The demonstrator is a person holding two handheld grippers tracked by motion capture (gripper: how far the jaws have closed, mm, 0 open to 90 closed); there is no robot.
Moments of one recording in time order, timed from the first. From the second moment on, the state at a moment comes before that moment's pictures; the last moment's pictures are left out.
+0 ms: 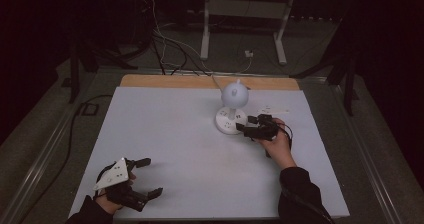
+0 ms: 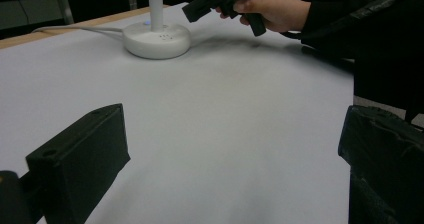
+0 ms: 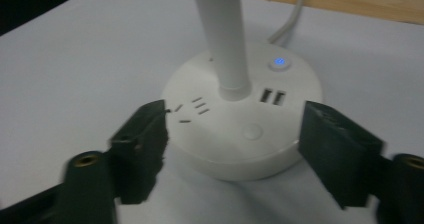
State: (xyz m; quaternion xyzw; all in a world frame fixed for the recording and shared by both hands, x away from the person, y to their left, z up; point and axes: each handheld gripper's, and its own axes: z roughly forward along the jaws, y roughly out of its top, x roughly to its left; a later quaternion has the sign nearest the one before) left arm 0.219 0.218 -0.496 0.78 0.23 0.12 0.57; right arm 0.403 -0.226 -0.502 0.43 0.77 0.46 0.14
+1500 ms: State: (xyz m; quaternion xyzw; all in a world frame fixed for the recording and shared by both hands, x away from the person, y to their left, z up) left arm 0.219 0.217 -0.496 0.78 0.23 0.11 0.57; right arm 0.403 -0.208 -0.511 0.41 0.77 0.43 0.22
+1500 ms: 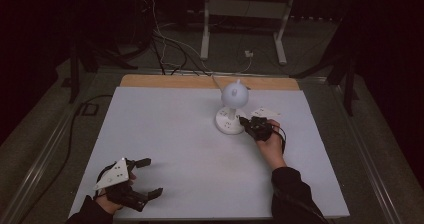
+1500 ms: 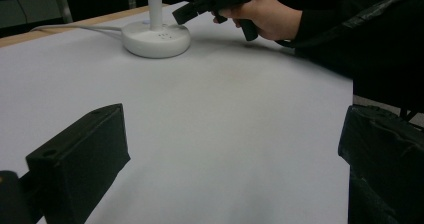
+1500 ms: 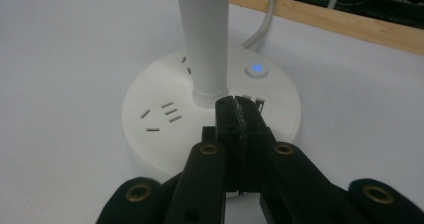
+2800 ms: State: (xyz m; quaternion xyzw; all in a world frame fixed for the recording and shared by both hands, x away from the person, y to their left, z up) left arm 0.219 0.218 -0.497 0.78 0.23 0.11 0.57; right arm 0.404 -0.207 -0.508 0.40 0.77 0.44 0.22
